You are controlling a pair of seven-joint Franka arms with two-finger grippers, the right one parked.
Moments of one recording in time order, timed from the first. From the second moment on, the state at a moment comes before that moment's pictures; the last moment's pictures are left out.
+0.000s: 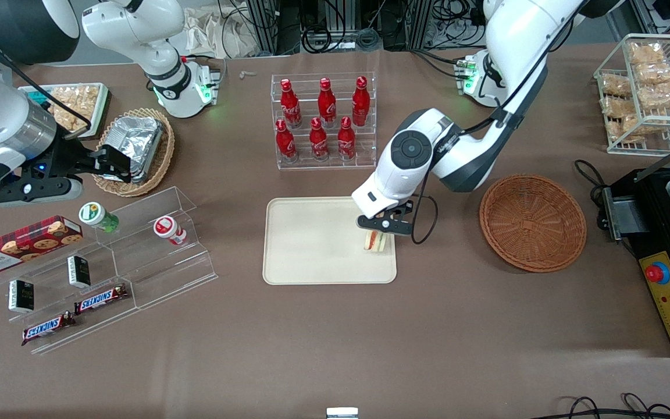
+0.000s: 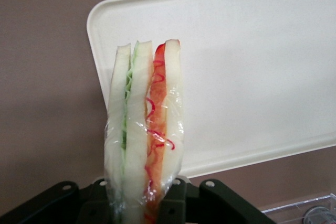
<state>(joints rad) -0.20 0.49 -0.53 -1.79 0.15 2.23 -0.59</state>
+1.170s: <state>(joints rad) -0.20 0.68 -0.52 -1.75 0.34 2.38 -0.78</state>
